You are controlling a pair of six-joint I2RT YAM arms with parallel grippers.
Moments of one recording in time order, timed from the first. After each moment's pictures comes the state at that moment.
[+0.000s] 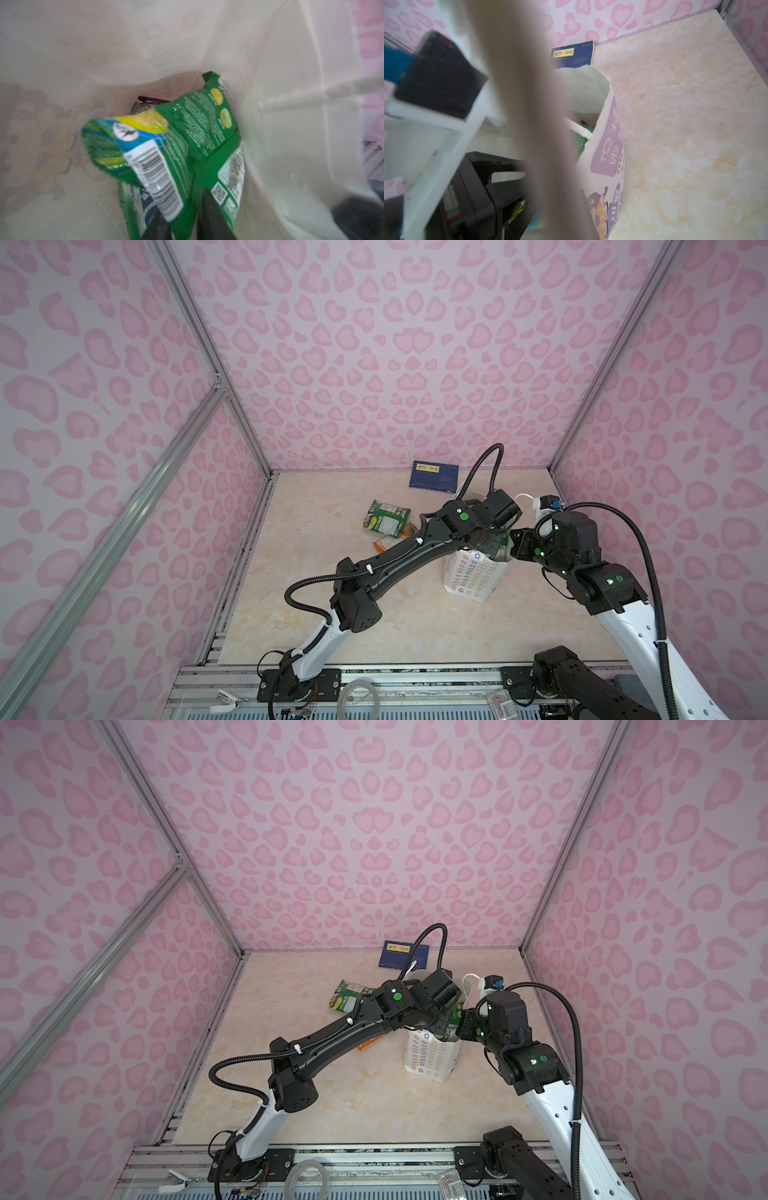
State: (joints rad) left arm -1.09 2.27 2.48 -1.16 -0.20 -0.50; right arm 0.27 0.86 1.01 -0.75 -0.02 0.43
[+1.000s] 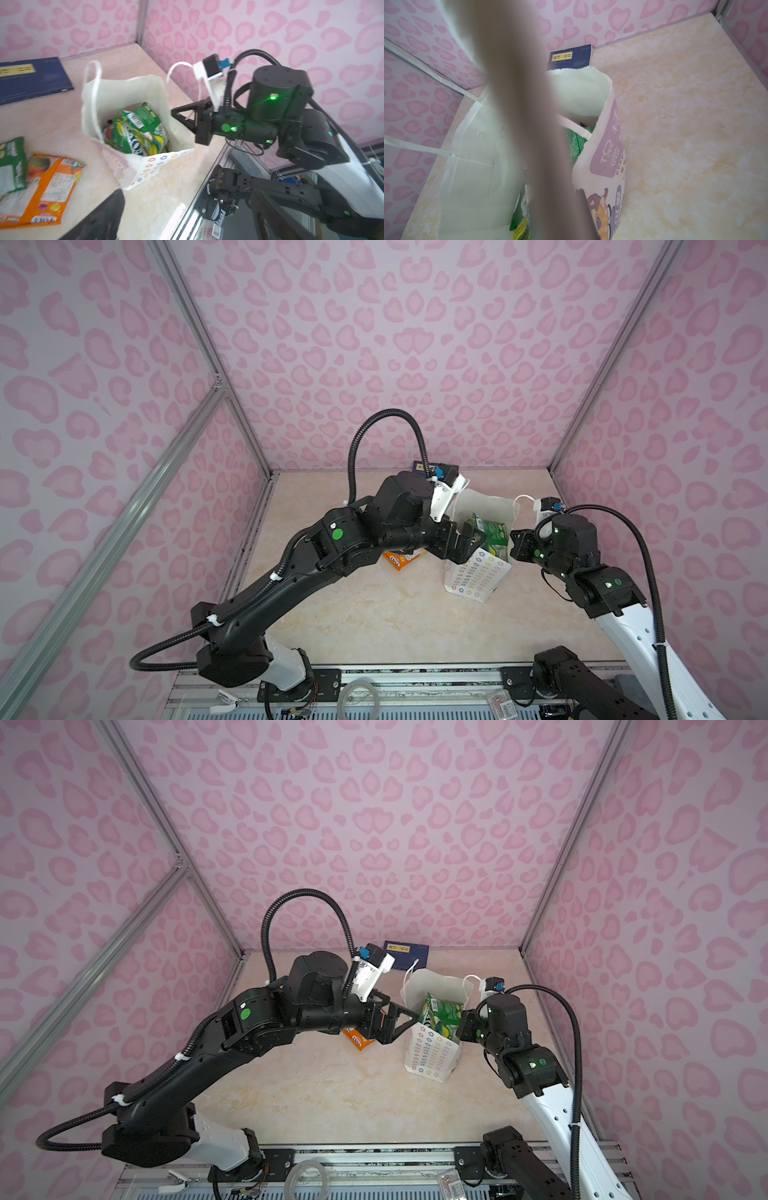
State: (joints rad) left arm -1.04 1.44 1.83 -0.87 0.06 -0.48; right arm 0.27 0.84 0.97 -0.71 -0.01 0.44
